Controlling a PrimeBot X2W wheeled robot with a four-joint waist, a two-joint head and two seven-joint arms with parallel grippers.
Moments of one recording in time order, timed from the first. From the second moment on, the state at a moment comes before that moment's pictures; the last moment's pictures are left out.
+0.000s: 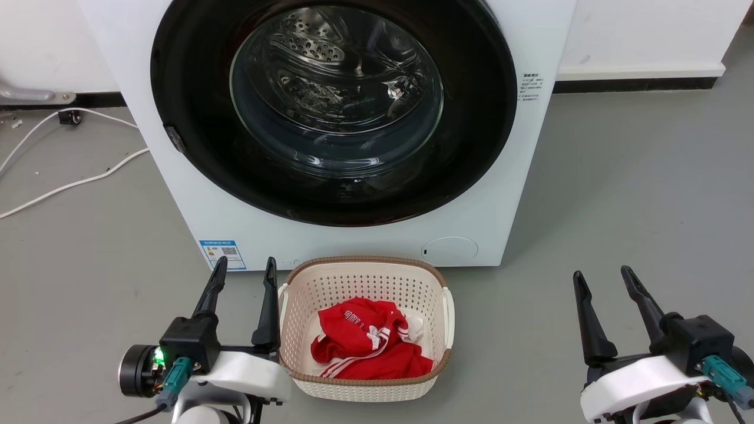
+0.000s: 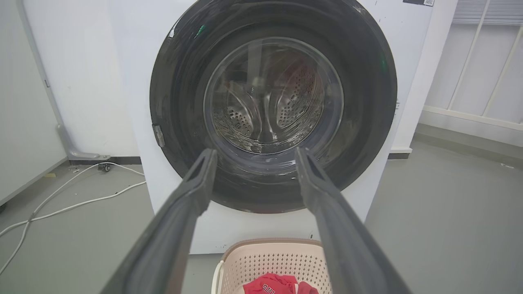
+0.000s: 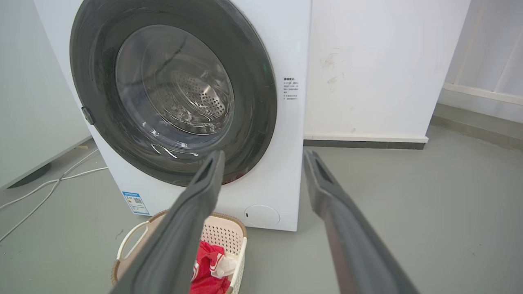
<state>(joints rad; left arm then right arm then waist) -0.08 0.06 -0.08 0.12 -0.12 -0.02 -0.24 0.02 -0.05 0.01 0.01 0.09 0.13 -0.11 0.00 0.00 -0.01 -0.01</state>
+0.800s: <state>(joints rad) -0.08 0.06 -0.09 0.14 -0.03 0.00 -0.26 0.02 -0.05 0.01 0.02 0.05 0.13 -0.11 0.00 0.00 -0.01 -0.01</state>
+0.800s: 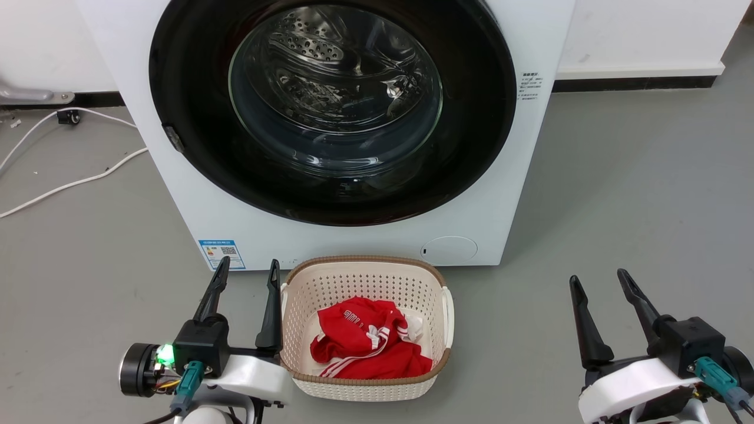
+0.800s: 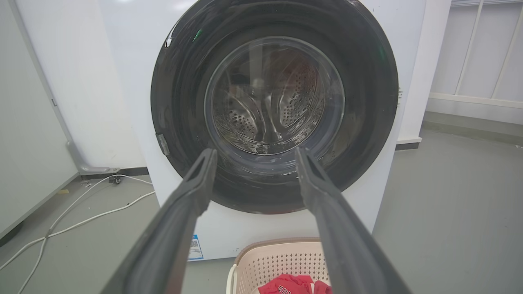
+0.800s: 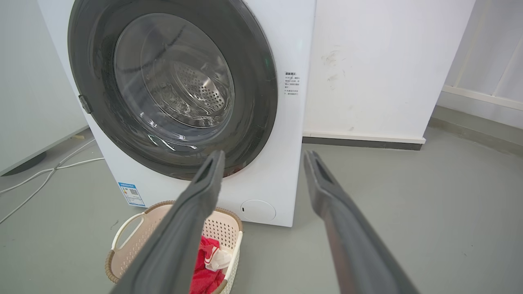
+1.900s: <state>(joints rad) -0.08 0.06 -0.08 0.15 -0.05 0.00 -0.26 -0.01 -0.05 0.11 0.04 0.89 0.13 -0.22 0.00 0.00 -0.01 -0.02</state>
